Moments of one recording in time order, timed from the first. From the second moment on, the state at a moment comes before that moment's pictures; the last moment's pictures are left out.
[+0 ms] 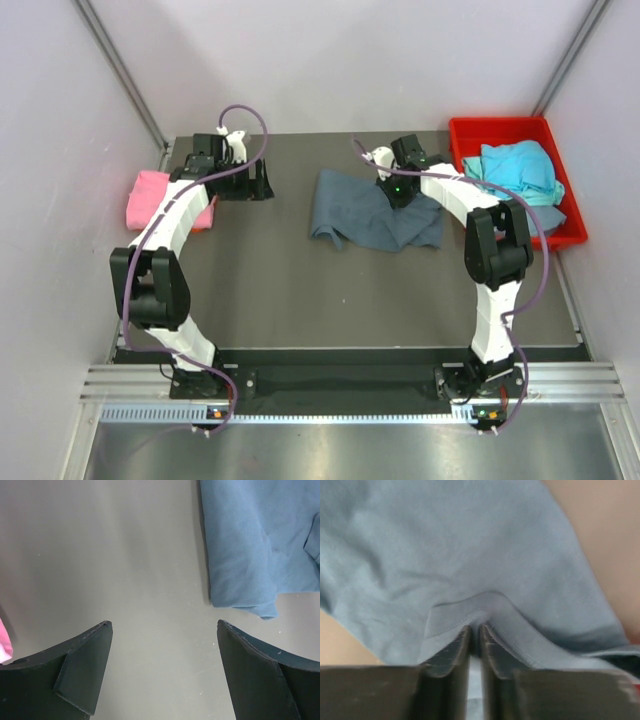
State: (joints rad) left arm -0.07 1.68 1.43 -0.55 0.36 -0.09; right arm 0.34 2.04 1.65 -0.64 -0.10 -0.38
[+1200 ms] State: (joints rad) left arm -0.09 1.76 1.45 -0.53 0.44 -0.15; right arm 0.34 1.44 1.30 -0.99 -0.23 -0.38
